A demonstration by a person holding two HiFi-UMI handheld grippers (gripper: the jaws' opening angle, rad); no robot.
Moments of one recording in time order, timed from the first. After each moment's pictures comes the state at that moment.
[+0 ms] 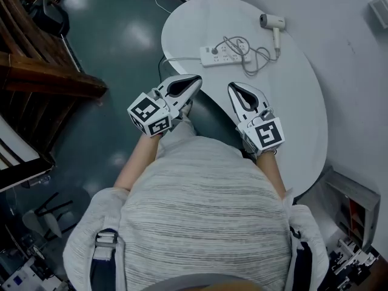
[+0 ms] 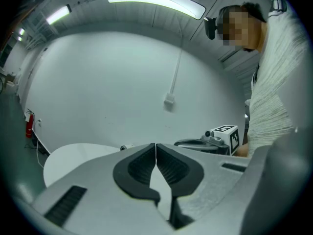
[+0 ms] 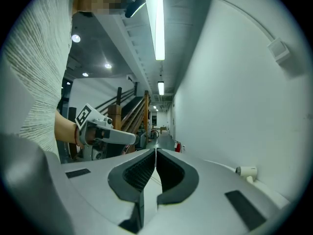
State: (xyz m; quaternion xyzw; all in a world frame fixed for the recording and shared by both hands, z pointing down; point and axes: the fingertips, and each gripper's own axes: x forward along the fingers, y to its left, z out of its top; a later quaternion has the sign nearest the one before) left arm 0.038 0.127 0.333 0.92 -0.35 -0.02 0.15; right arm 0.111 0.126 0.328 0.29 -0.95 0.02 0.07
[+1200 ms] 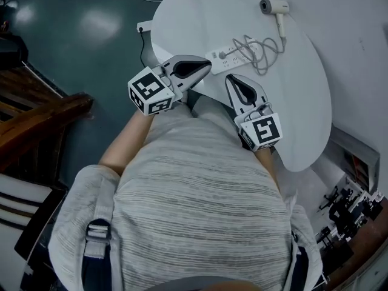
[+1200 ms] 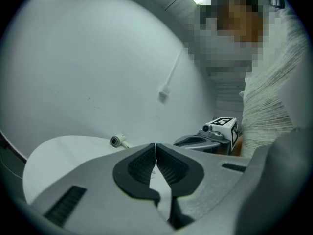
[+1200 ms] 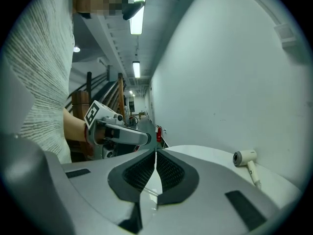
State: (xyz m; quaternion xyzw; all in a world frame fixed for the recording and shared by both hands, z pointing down) left arm -0.025 -0.013 0.375 0.97 -0.13 0.02 0.21; right arm 0.011 0.018 0.371 0.41 -0.89 0.10 0.15
